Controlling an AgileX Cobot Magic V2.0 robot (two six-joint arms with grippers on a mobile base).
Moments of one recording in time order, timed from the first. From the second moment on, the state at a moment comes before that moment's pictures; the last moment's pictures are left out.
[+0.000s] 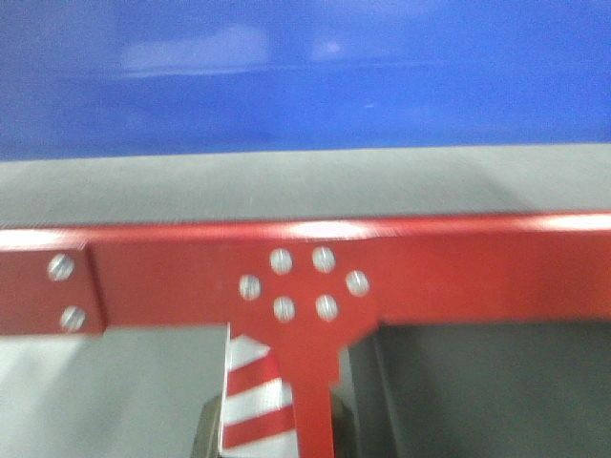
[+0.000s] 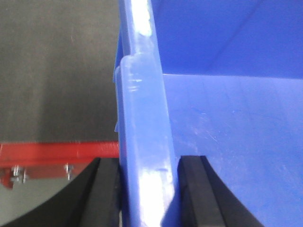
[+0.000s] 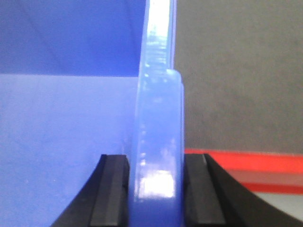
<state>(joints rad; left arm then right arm) 0.04 0.98 -1.37 -0.20 1.11 -0.04 0.40 1.07 -1.45 -0.15 1.12 0.25</state>
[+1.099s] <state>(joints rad) 0.04 0.98 -1.37 -0.20 1.11 -0.04 0.40 1.07 -1.45 -0.15 1.12 0.25</state>
